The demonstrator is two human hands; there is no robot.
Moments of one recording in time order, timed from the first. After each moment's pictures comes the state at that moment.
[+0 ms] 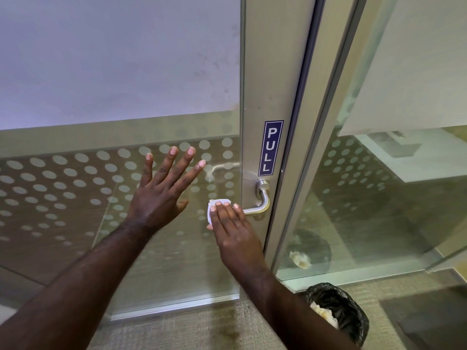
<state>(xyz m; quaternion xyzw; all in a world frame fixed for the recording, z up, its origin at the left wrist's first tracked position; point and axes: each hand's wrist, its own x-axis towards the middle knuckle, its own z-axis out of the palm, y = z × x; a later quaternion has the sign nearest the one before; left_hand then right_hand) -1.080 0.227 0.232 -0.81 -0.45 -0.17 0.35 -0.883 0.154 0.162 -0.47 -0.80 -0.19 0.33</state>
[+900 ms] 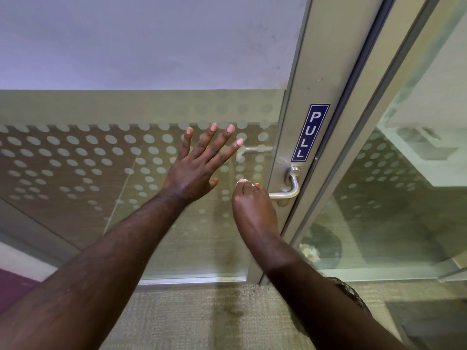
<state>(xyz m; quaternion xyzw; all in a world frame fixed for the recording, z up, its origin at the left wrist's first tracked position) -1.080 0.224 0.235 -0.81 -0.46 -0.13 0.33 -0.921 0.157 0.221 -0.58 -0.79 -0.13 0.14</state>
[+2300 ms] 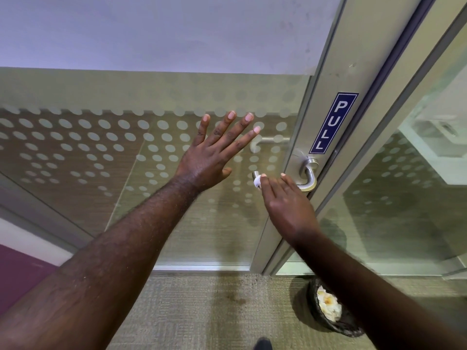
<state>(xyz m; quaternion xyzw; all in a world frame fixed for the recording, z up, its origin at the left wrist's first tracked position) -1.085 0.232 0.231 -0.81 -0.45 -0.14 0.35 -0.872 0.161 0.199 -0.48 -0.85 -0.17 0.15</state>
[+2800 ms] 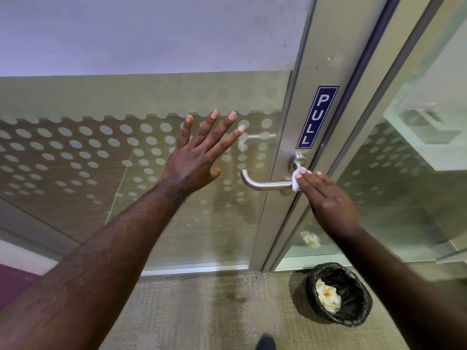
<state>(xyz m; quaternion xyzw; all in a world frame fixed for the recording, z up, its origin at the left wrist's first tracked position) -1.083 0.229 0.234 -0.81 -0.47 -0.12 0.33 -0.767 0.172 0.180 -0.47 -0.83 -0.18 0.26</state>
